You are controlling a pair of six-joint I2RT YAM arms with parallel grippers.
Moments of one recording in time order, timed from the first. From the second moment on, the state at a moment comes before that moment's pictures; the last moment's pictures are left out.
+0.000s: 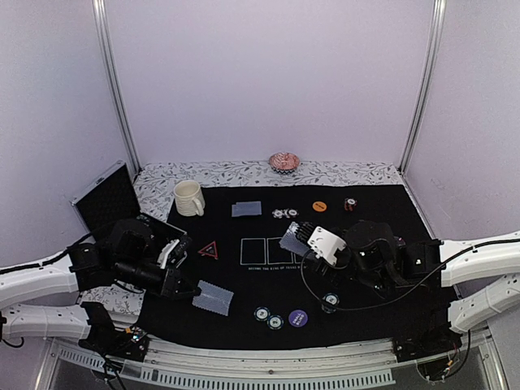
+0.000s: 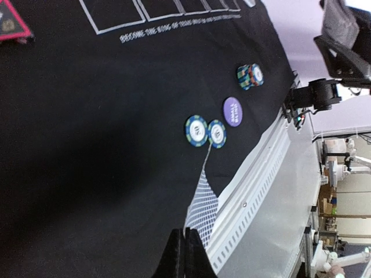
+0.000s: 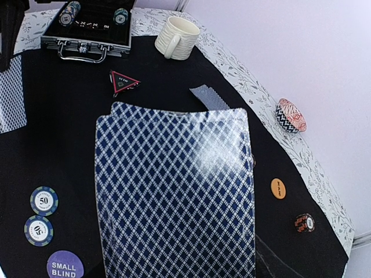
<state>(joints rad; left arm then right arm) -0.79 0.84 0.45 -0.36 0.48 -0.60 1.23 1.18 0.72 -0.05 0.50 -0.22</state>
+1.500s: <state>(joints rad) -0.92 0.68 0.22 -0.23 0.18 -1.02 1.23 1.27 0.77 -0.10 0.43 -0.23</state>
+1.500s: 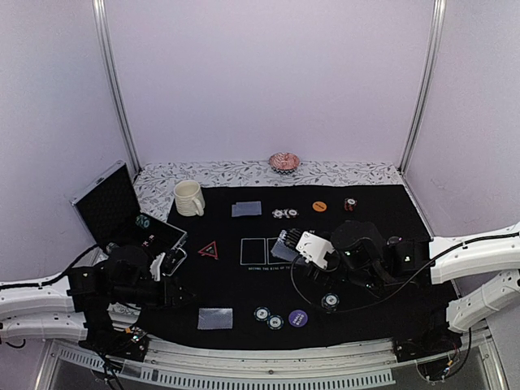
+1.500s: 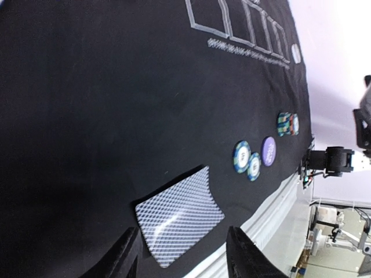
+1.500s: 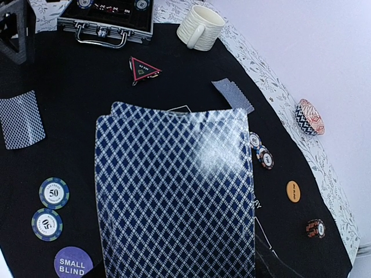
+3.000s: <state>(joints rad) -0.97 1.10 0.76 -0.19 0.25 -0.52 1.35 1.50 0.96 -0.02 0.40 -0.35</state>
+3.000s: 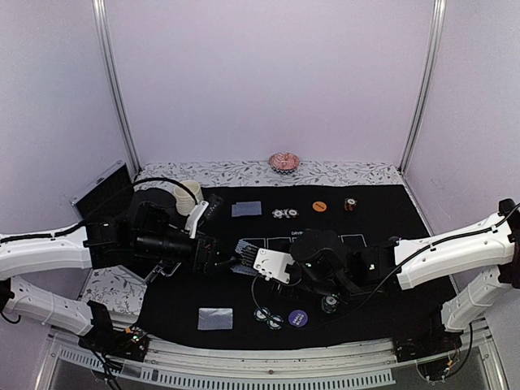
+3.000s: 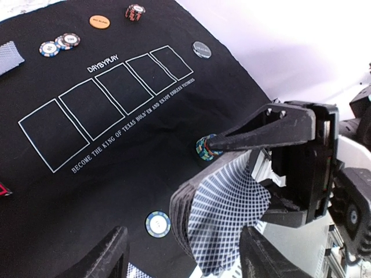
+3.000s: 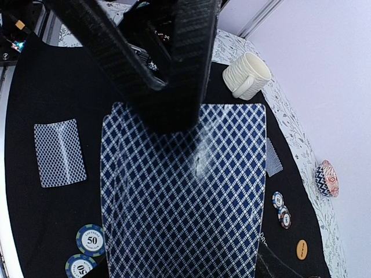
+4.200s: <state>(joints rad) -0.92 1.13 0.79 -0.19 0.33 -0.51 1.35 1.50 0.95 -0.01 0.39 -0.34</state>
